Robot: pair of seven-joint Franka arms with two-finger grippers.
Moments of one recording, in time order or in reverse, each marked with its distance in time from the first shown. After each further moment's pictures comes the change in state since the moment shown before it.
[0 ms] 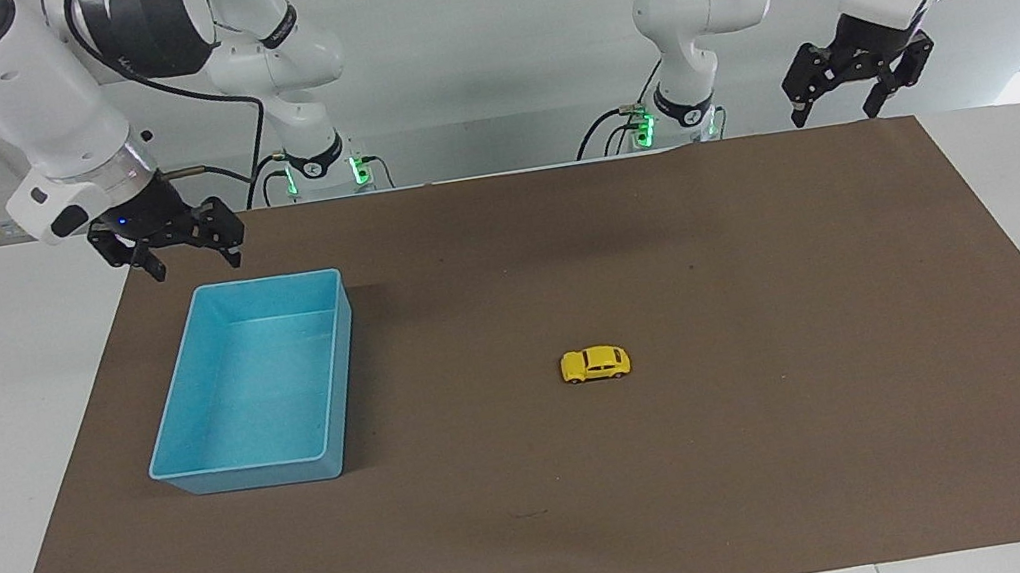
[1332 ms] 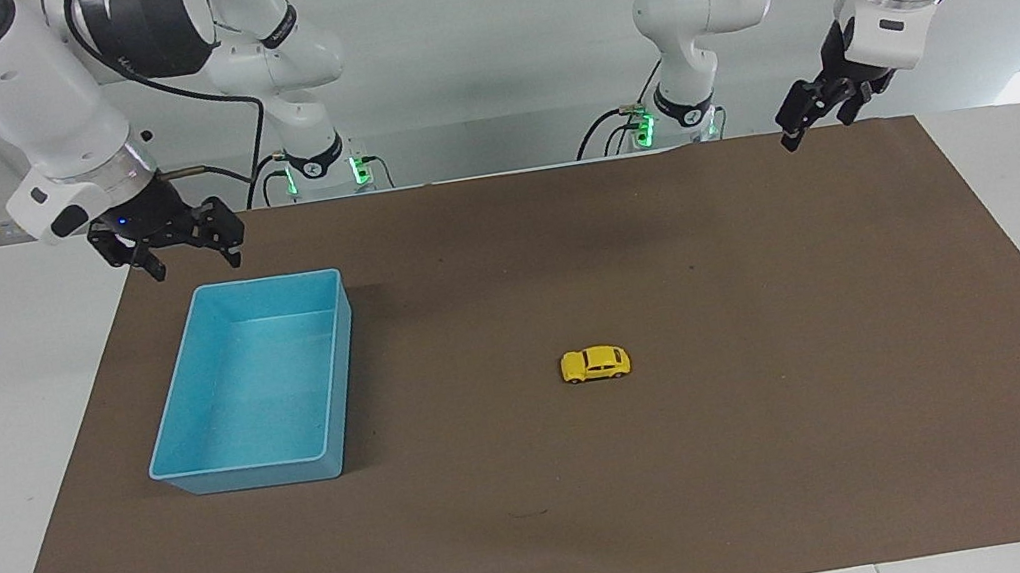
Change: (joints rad) left arm -0.001 0.016 -0.013 -0.067 -0.002 0.005 -0.451; right arm 0.000 0.000 0.000 0.000 0.000 0.000 0.000
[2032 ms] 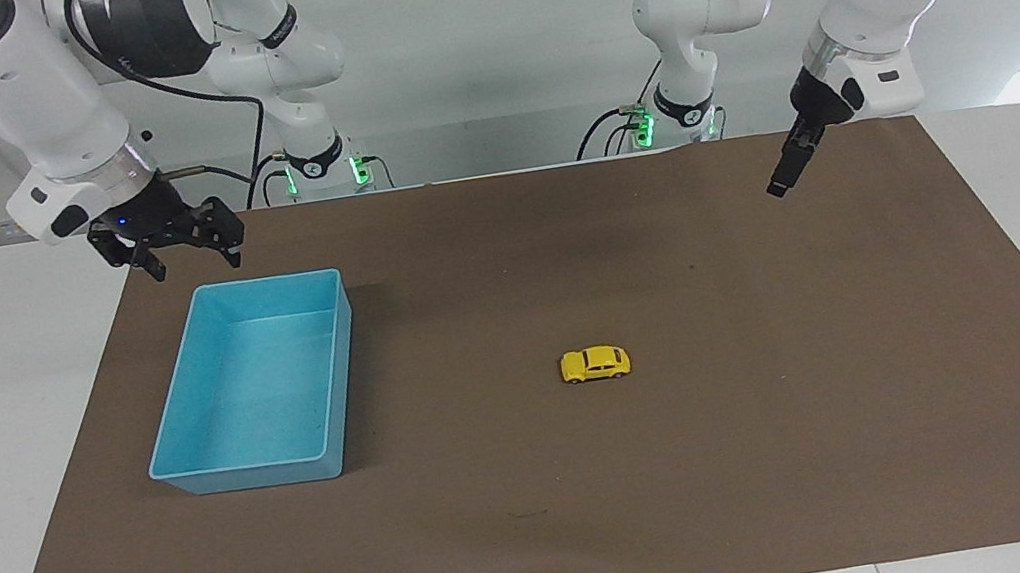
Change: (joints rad) left arm -0.098 0.042 -0.017 -0.121 -0.044 0.201 -0.785; right arm 0.000 0.000 0.000 0.000 0.000 0.000 0.000
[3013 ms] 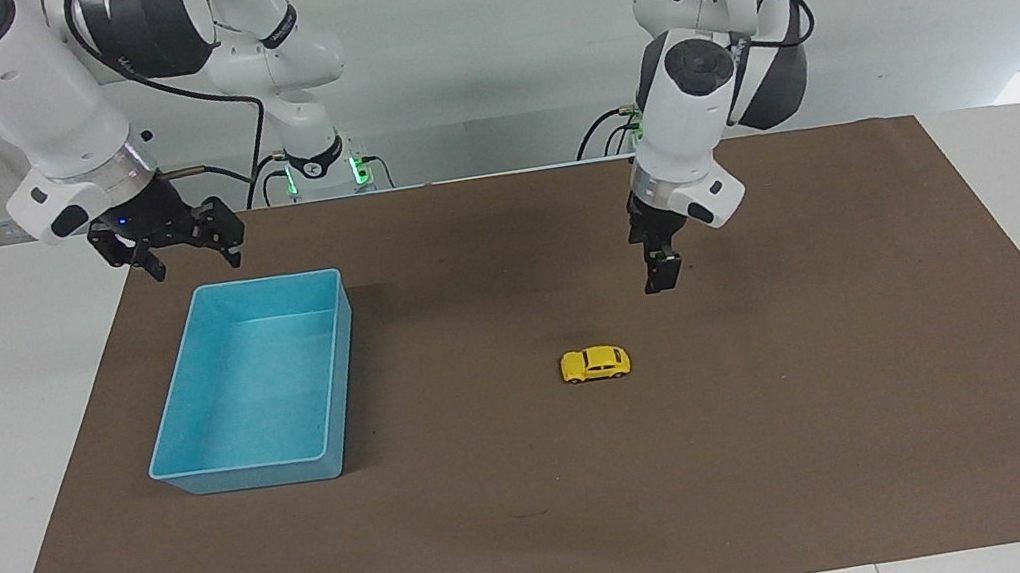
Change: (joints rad) left arm -0.267 0.263 -0.003 0.000 0.000 0.321 -0.747; right arm 0.000 0.000 0.000 0.000 0.000 0.000 0.000
